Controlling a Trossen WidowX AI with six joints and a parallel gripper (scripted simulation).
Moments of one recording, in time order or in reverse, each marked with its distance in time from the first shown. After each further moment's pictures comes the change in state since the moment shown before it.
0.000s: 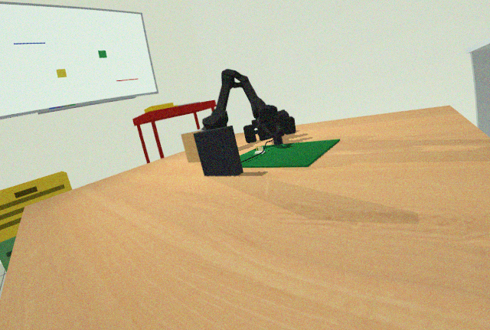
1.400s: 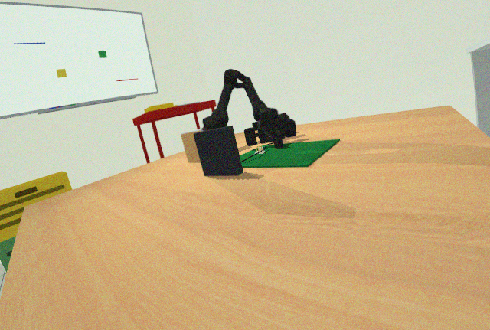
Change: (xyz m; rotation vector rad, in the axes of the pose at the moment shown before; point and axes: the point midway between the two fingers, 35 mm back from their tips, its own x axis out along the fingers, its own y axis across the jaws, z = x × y) arm 0.002 0.000 -0.011 0.001 0.000 -0.001
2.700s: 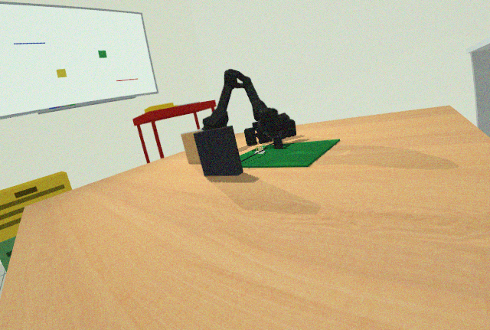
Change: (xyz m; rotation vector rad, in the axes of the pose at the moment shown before) arm 0.000 0.000 0.000 0.000 0.000 0.000
